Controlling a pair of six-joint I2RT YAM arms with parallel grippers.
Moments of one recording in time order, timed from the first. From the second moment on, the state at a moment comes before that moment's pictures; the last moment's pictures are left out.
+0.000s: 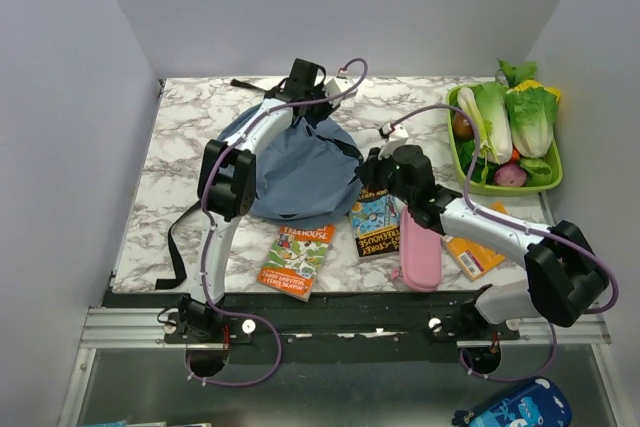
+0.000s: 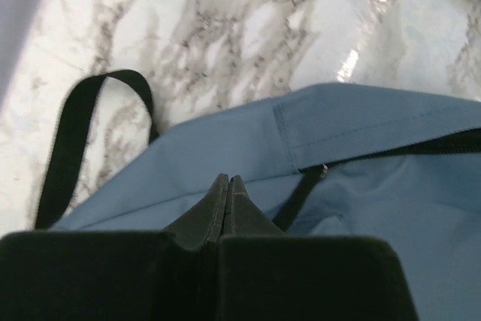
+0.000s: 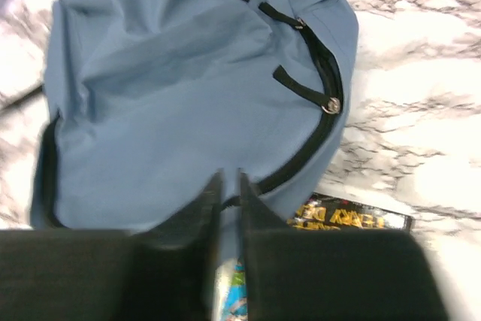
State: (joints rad) left arm -0.40 2.36 2.13 -0.51 0.34 0.62; right arm 0.65 1.38 0.75 0.28 0.05 0.34
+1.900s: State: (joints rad) left arm -0.47 2.28 2.05 -0.65 0.62 0.75; right arm 0.61 1.67 0.96 0.24 0.15 -0.05
